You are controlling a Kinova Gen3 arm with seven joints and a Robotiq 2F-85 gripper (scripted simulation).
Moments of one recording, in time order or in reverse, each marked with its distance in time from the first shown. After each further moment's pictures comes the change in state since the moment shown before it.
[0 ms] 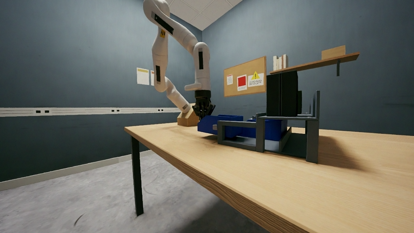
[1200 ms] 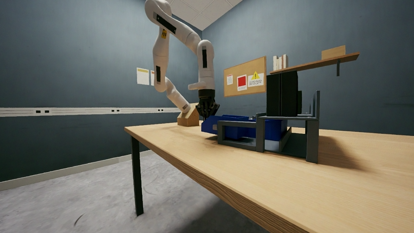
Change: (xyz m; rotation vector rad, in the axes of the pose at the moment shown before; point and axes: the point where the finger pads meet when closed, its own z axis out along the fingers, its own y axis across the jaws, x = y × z) arm -0.001 -0.023 -0.001 0.000 0.000 0.000
